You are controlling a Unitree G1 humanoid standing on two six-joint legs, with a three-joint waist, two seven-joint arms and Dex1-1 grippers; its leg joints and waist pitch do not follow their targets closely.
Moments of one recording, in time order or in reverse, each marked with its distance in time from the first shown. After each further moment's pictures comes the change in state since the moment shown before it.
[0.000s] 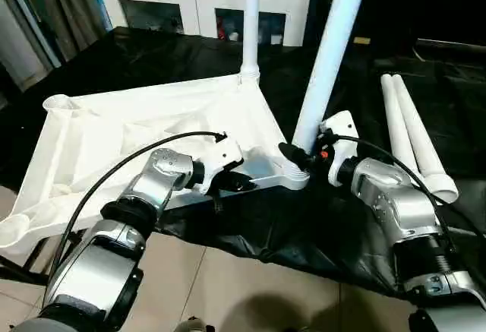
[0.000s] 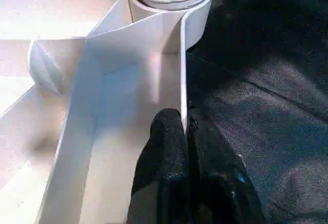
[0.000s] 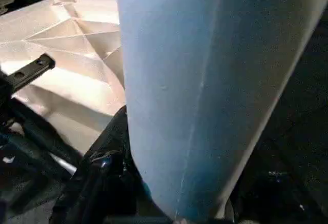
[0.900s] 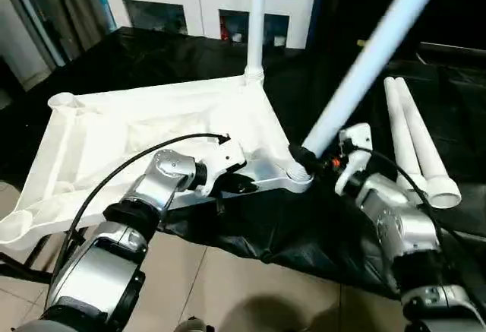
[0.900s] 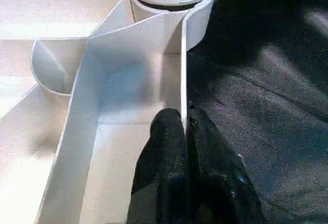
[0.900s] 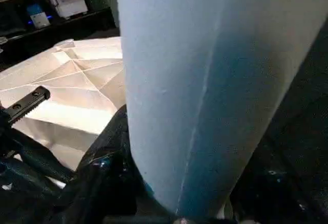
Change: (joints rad) left arm 0.008 -0.020 0.001 -0.013 0.017 -0.004 0.019; right arm 0.091 0.059 -0.115 0.092 0.086 -0.204 0.007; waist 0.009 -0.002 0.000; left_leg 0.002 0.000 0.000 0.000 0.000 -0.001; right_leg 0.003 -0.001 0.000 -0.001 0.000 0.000
